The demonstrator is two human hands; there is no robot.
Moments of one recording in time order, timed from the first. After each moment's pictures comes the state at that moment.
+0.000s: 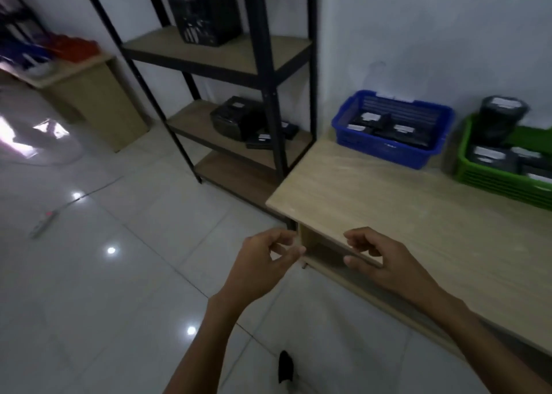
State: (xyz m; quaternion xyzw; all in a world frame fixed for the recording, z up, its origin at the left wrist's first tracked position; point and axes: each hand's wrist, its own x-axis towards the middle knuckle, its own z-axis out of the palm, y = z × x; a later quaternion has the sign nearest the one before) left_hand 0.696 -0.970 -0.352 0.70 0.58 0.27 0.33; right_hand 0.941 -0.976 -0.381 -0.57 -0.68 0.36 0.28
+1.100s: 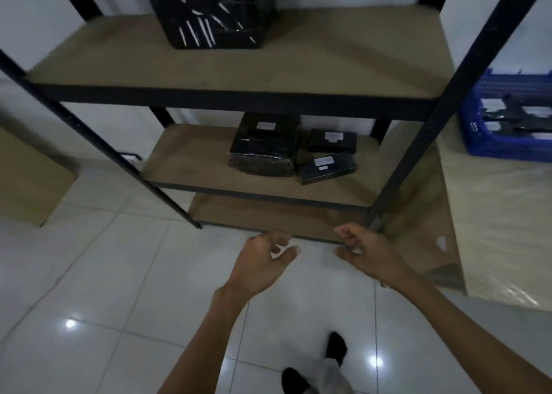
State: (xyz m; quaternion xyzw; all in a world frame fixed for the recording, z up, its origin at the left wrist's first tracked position) left_hand 0.302 -0.449 -0.428 0.74 0.50 0.09 0.44; right_hand 0.523 -0.533 -0.466 -0.73 -0.51 0.37 0.27
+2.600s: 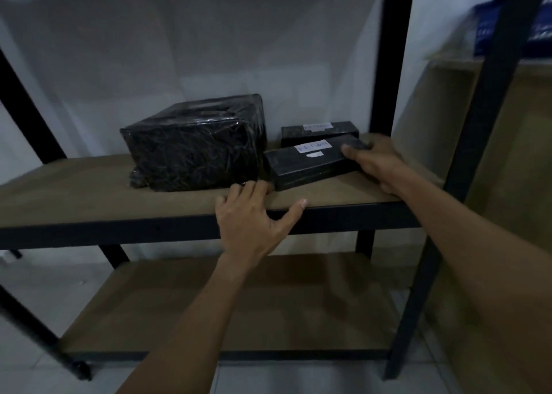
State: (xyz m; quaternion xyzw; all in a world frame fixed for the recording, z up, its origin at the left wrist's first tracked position) left_hand 0.453 -0.221 -0.810 0.81 0.34 0.47 -0.11; right_hand 0.686 -0.284 -0.754 -0.78 -0.31 0.13 0.53
